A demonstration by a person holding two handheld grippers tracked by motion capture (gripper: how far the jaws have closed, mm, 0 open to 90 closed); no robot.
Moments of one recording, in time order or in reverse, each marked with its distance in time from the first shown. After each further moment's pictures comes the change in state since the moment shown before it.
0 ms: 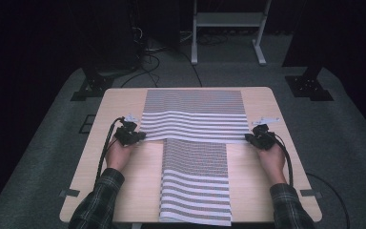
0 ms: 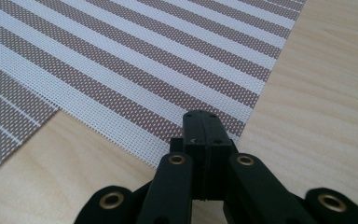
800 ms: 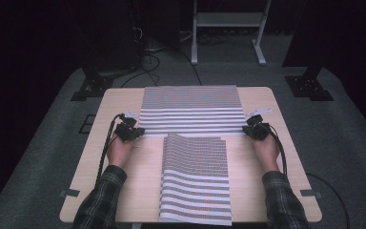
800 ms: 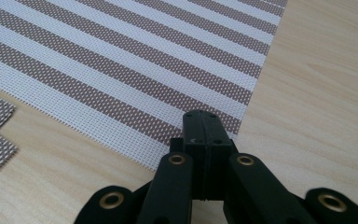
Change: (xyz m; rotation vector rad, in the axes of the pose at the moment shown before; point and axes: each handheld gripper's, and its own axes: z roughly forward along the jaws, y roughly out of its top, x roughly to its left) left arm 0.011 0.008 0.008 -0.015 0.051 -0.022; right arm -0.007 0.029 0.025 0.030 -0.070 -0.017
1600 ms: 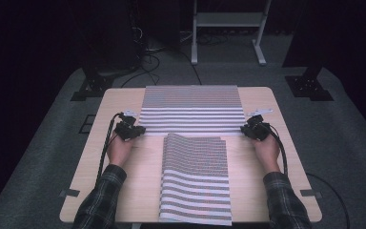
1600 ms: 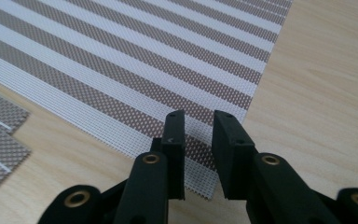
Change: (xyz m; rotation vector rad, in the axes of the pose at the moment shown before) left arm 0.004 0.002 0.000 -0.028 -0.006 -0.036; right arm 0.000 0.000 -0.004 -0.029 0.019 0.008
